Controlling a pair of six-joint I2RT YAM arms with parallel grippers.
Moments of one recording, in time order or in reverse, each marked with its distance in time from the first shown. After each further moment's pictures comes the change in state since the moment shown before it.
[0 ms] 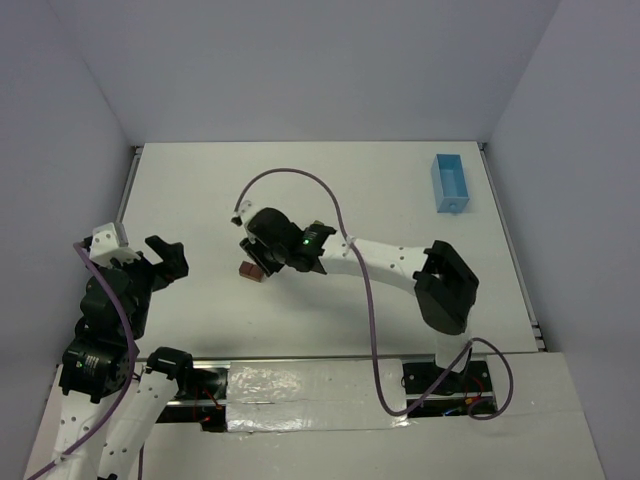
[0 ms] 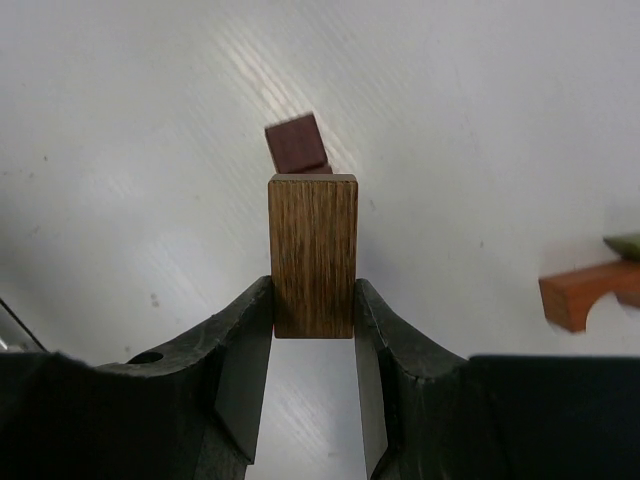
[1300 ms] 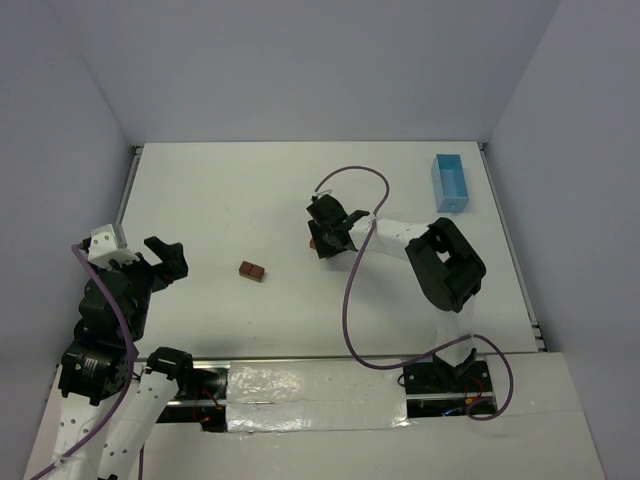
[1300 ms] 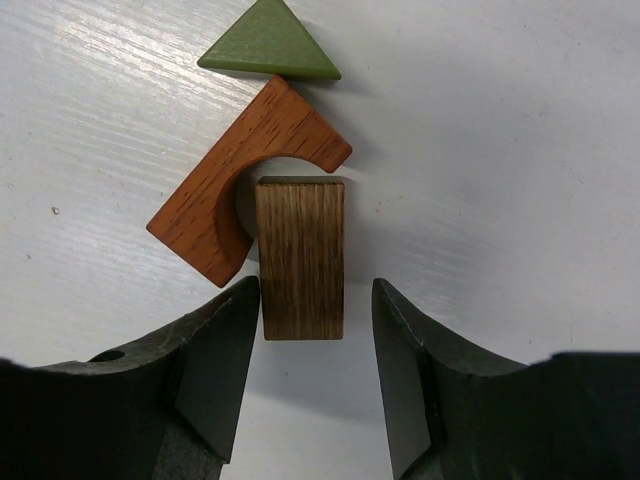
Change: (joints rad) left arm 0.000 -0.011 0.000 0.000 -0.001 -0.002; right arm -0.345 0.101 -0.199 0.050 0.103 0.174
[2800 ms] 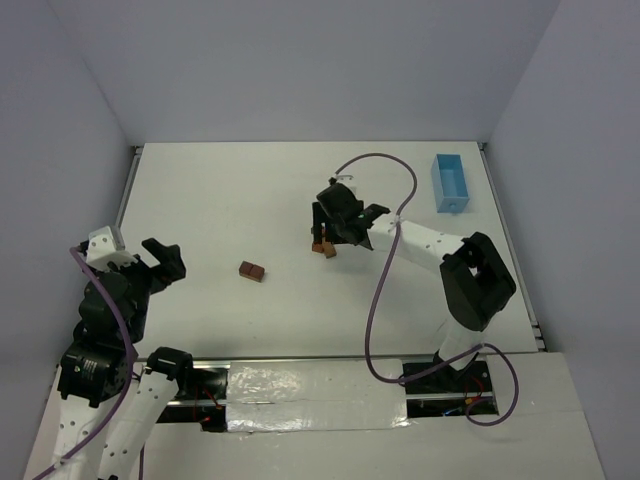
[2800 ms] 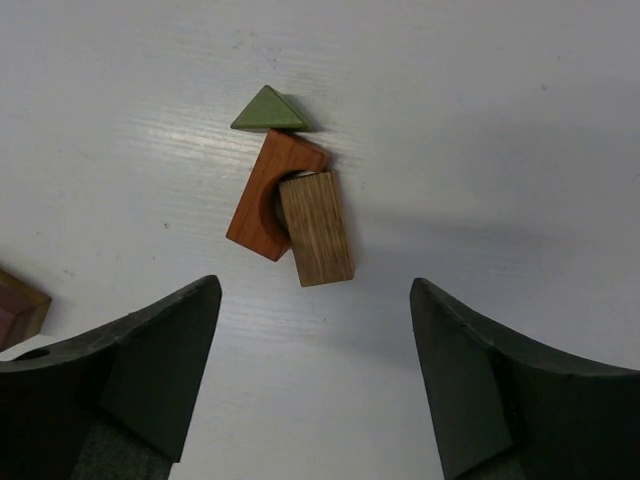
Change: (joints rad) left arm 0.000 -0.012 0.000 -0.022 -0.032 -0.003; right arm -0.008 -0.202 -0.019 -0.053 0.037 0.217
